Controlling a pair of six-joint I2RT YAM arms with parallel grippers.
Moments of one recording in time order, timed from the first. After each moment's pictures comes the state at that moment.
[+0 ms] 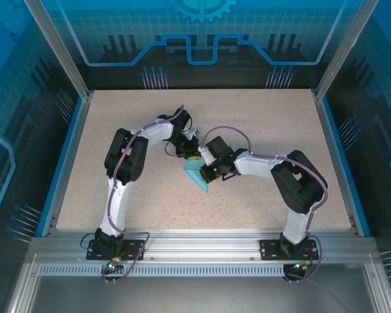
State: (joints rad) left arm -0.38 2.28 1.68 -0.78 0.61 -0.39; right arm 0.67 1.82 1.04 -0.29 -0.24 0.16
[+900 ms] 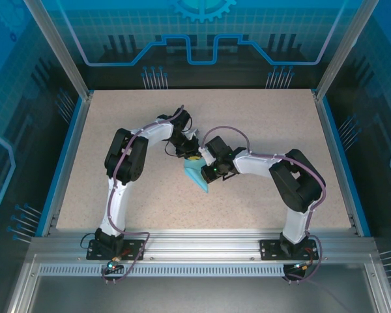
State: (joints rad) left arm -0.38 2.28 1.68 -0.78 0.61 -0.39; right arm 0.66 1.84 1.06 -0.33 -0.21 0.17
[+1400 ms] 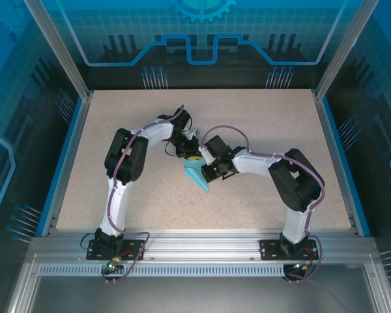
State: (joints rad) left arm -0.38 2.28 1.68 -0.79 0.61 -0.39; right arm 0.66 1.85 1.08 -0.35 -0.19 0.17
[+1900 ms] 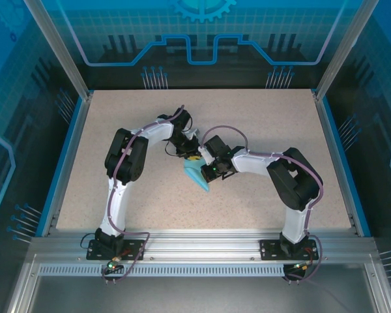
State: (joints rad) left arm -0.38 2.28 1.69 -0.79 0.62 -0.39; right arm 0.66 1.87 1.09 -0.35 -0.19 0.17
